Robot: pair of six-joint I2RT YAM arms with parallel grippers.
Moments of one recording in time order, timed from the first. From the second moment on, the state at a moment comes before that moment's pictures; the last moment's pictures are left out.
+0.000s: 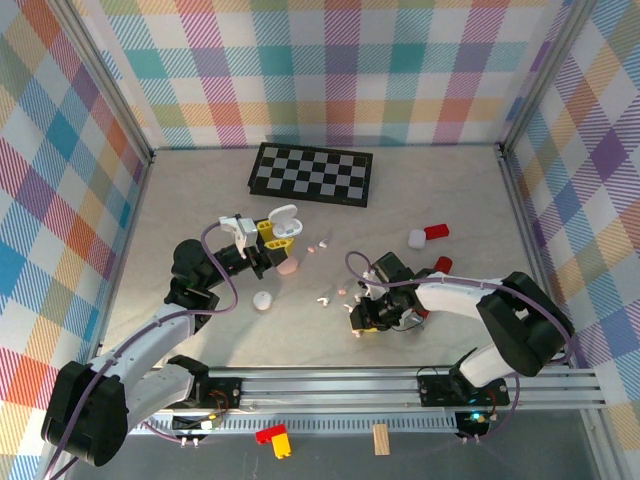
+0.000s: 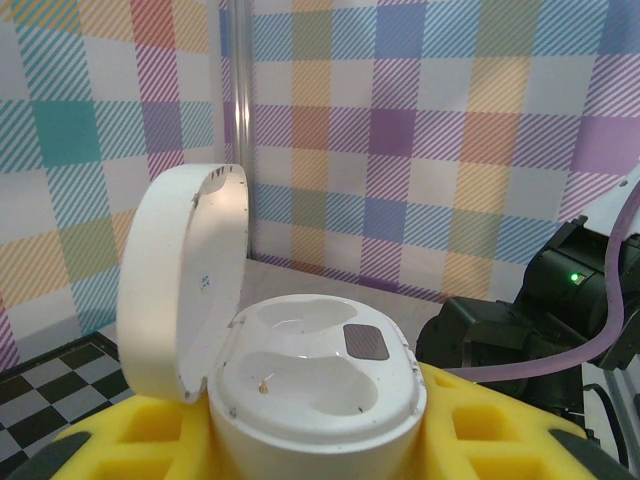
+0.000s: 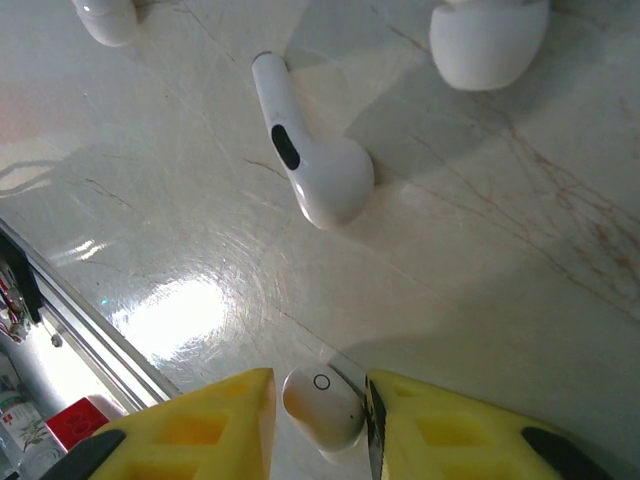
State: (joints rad) left arm -0.36 1.00 0.45 0.73 0.72 -0.12; right arm 0.68 1.49 0.59 -0.35 -0.60 0.57
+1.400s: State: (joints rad) left arm -0.36 0.99 0.45 0.73 0.72 -0.12; right arm 0.75 1.49 0.58 -0.32 -0.61 0.53
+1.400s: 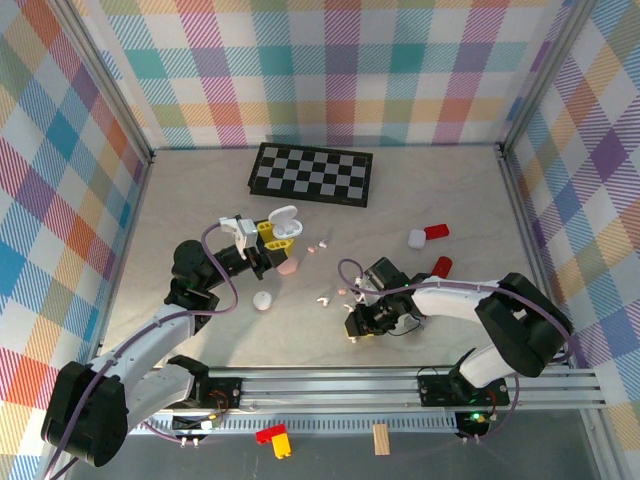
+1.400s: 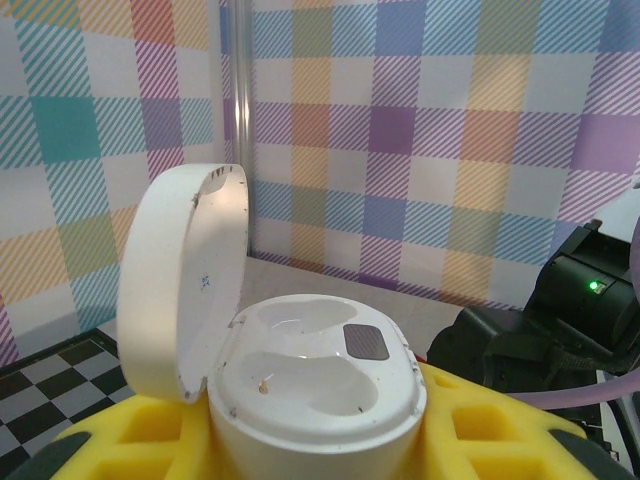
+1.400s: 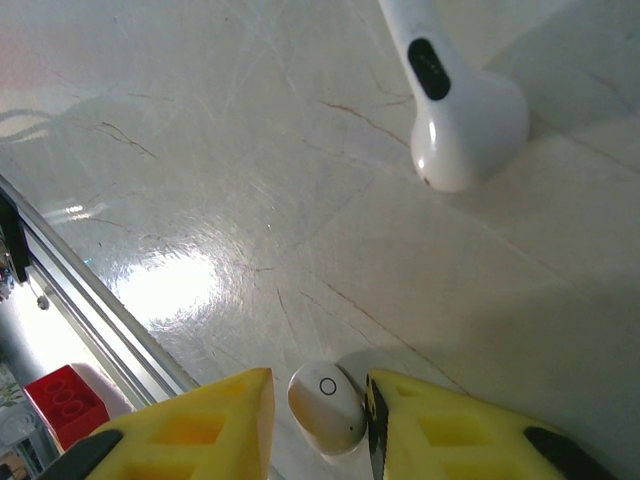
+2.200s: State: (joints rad) left arm -0.36 0.99 0.44 0.73 0.72 -0.12; right arm 0.81 1.38 0.62 -0.46 -0.36 0.49
